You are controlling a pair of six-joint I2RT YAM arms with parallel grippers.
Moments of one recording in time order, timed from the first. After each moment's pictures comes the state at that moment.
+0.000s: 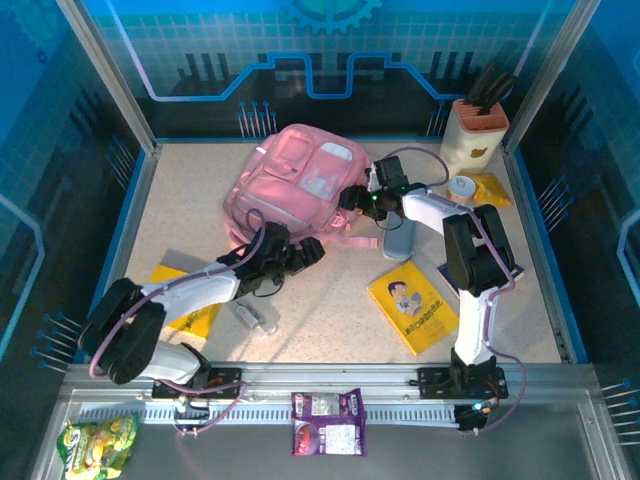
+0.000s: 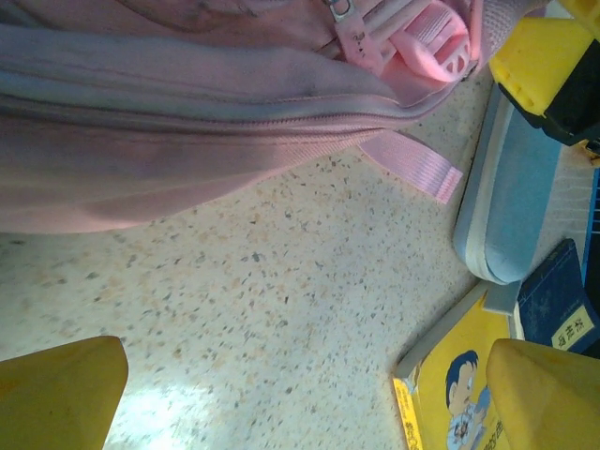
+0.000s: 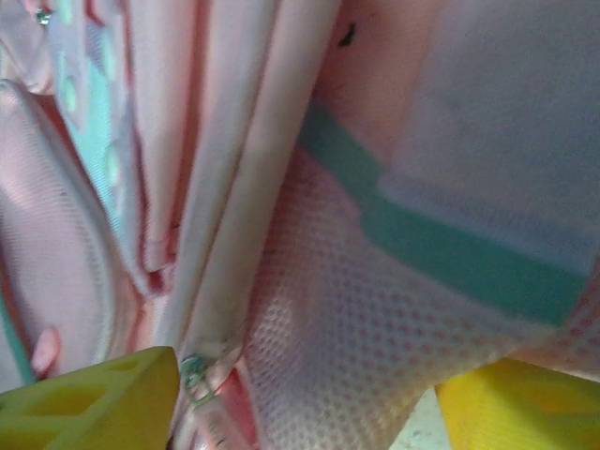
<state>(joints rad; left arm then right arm) -0.60 1.43 0.70 -0.03 0.10 -1.08 0.33 2.04 1.41 -0.26 -0.37 0.57</state>
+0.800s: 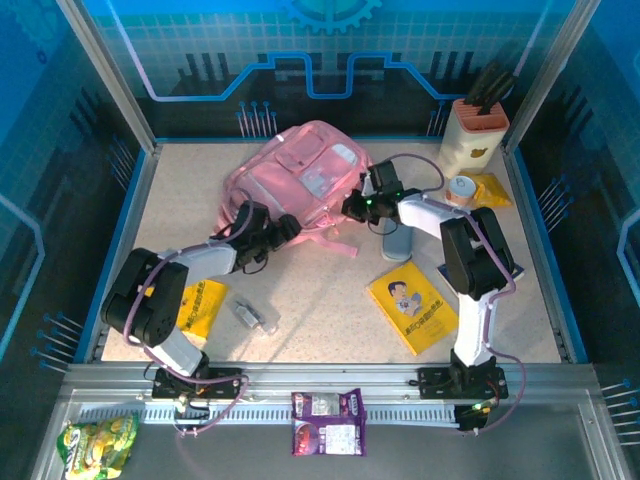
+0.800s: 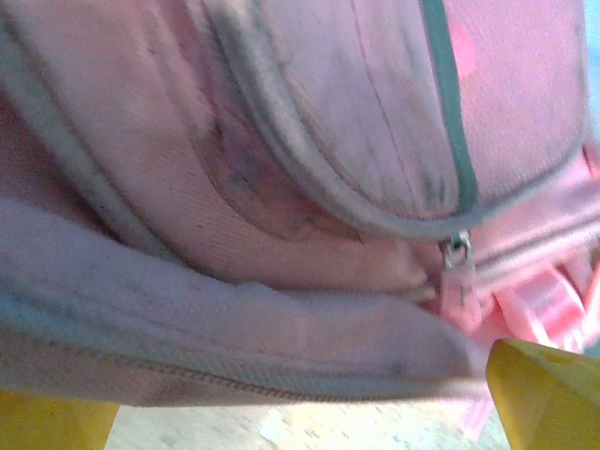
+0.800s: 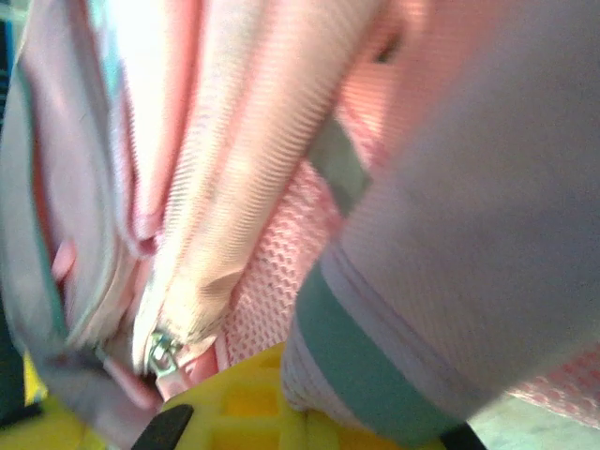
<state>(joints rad) -0.30 1.61 0.78 0.04 0.11 -0.91 0.40 1.98 1.33 -0.20 -0.41 0.71</state>
